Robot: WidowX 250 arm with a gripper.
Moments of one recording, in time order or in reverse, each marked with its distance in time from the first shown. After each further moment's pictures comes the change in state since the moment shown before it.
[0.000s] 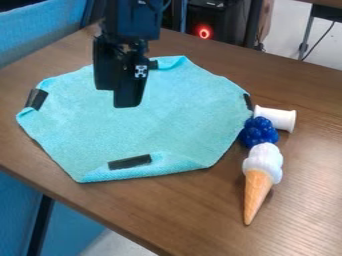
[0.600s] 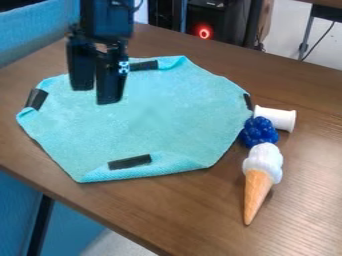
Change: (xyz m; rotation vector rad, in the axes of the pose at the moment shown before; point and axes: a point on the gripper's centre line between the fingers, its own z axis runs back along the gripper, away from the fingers) arm -0.015 0.023 -0.007 -0.043 -0.002 0.200
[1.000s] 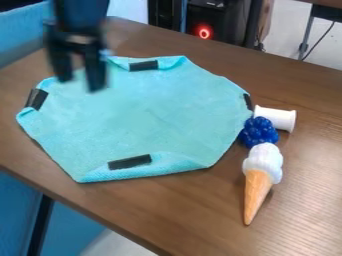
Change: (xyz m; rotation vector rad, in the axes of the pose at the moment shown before) arm -0.011 0.052 0.003 -0.002 -0.144 0.243
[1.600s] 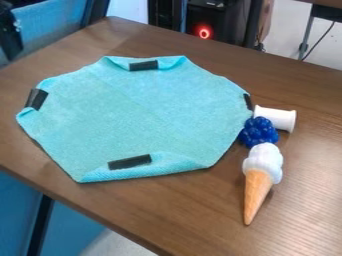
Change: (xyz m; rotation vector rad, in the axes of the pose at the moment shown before) arm -0.025 0.120 0.025 0.139 -0.332 0.346
